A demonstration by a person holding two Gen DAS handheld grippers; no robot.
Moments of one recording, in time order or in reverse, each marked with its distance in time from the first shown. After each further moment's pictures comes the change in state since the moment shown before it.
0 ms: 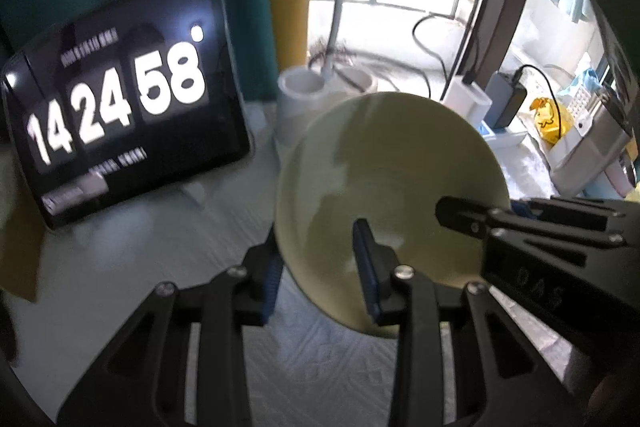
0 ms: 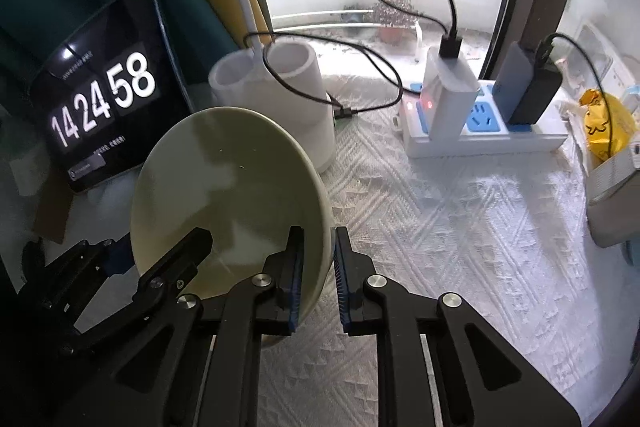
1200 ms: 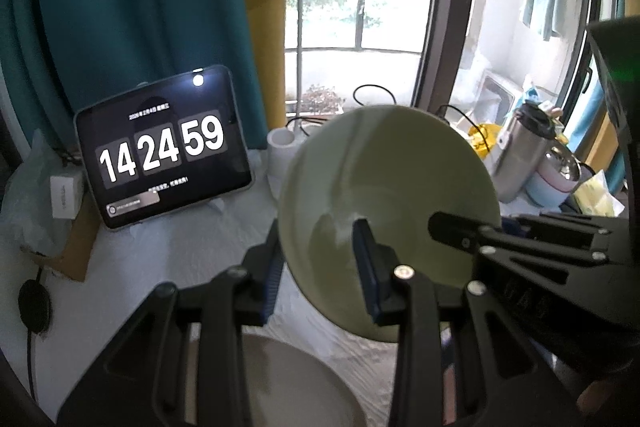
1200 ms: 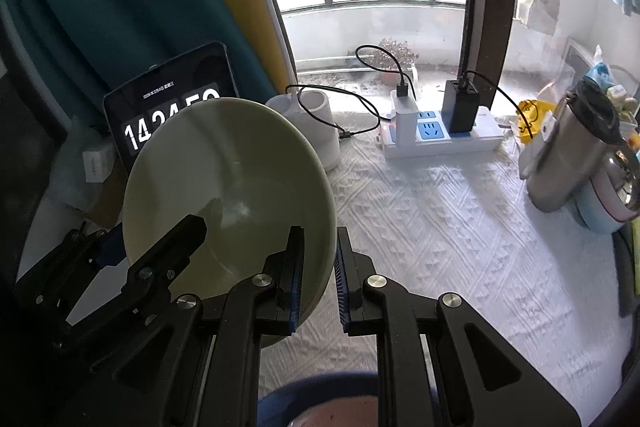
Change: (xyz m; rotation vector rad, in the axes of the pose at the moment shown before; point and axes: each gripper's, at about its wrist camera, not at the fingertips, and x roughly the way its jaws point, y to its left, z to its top) left arm -0.134 -0.034 -0.027 0.029 -0.150 -0.017; right arm -0.126 -0.004 -0.070 0.007 -0.162 0.026
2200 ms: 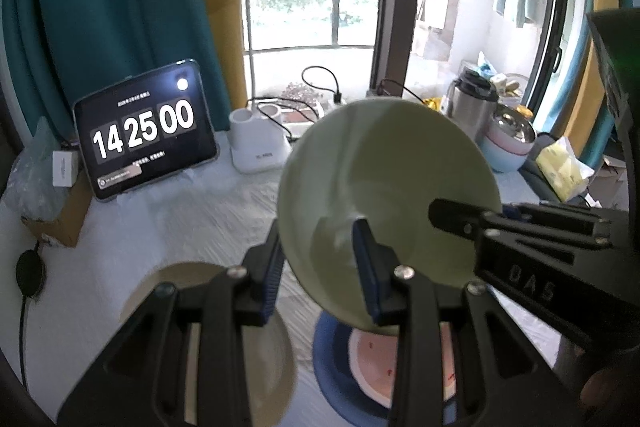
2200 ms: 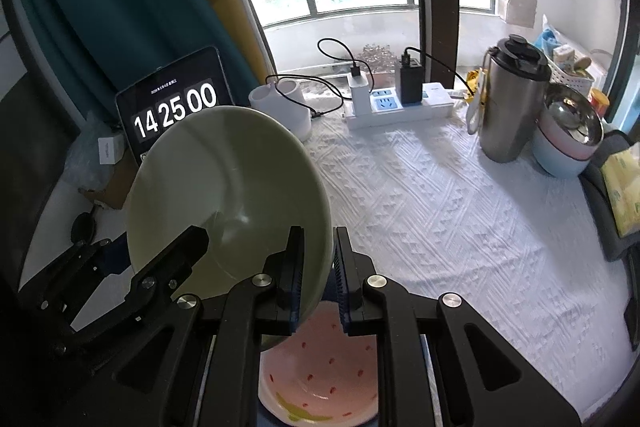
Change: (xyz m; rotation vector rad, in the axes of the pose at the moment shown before) left arm -0.055 -0.060 -0.050 0.043 0.001 -0.043; right arm -0.065 -0.033 -0.067 0.054 -0.048 -0.016
